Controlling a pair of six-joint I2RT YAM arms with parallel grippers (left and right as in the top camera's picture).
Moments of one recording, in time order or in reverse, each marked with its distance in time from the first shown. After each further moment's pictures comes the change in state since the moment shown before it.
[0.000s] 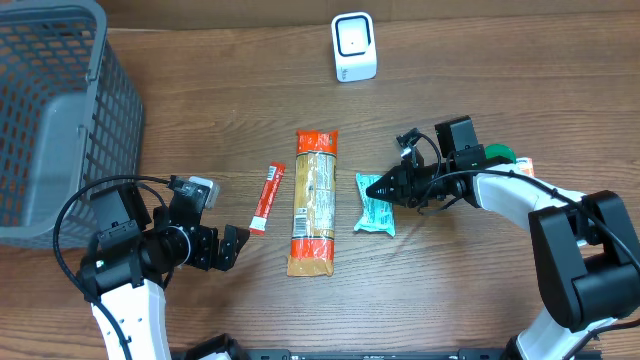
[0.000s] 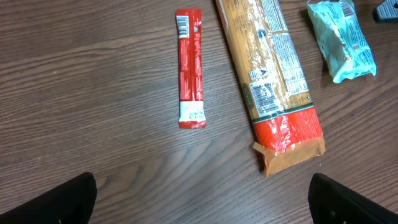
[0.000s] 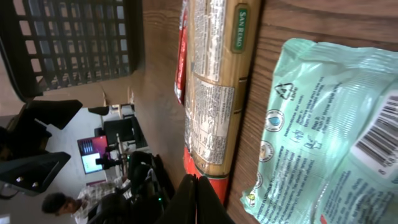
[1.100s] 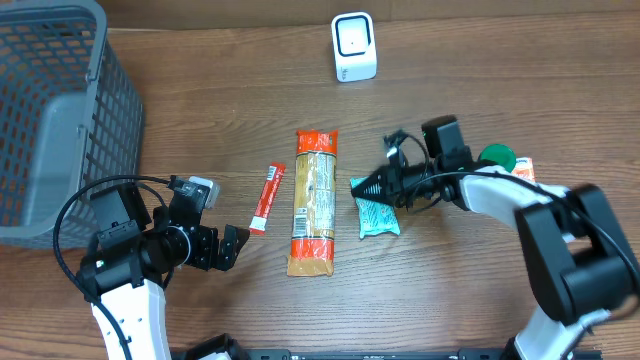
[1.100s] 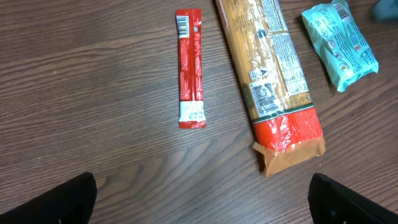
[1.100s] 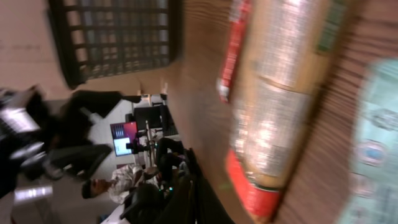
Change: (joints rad) left arm 0.000 0.000 0.000 0.000 0.000 0.000; right arm 0.050 0.005 0.000 0.194 -0.119 0.173
